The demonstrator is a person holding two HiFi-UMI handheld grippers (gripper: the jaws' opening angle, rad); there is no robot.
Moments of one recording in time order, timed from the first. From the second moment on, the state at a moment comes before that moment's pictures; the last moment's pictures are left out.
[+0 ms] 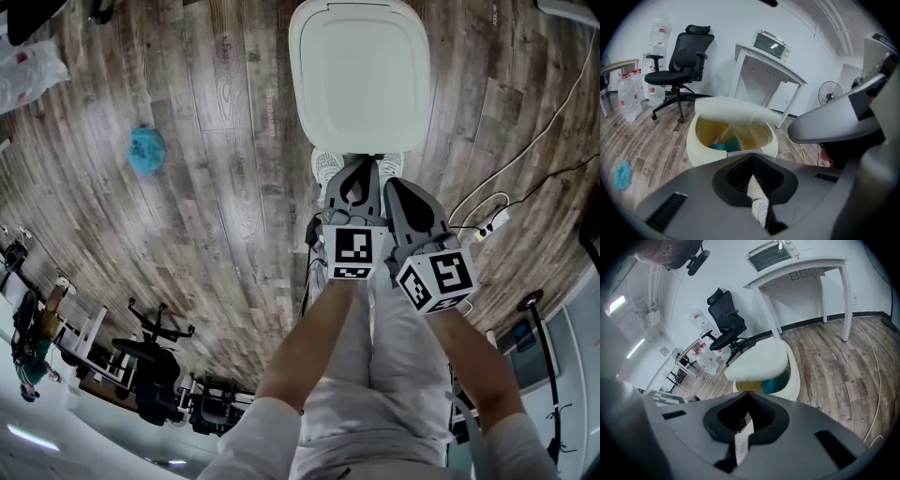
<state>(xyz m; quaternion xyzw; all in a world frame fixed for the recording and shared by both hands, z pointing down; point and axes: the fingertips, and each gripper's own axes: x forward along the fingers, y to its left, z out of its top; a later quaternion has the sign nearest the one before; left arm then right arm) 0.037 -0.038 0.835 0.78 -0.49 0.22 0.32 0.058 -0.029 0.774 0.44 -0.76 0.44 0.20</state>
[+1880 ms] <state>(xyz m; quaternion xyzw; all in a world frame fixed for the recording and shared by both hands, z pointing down) -0.082 -0.133 0.246 0.83 -0.55 0.02 0.07 0.162 -0.130 0.265 0.56 -0.80 0.21 0.03</state>
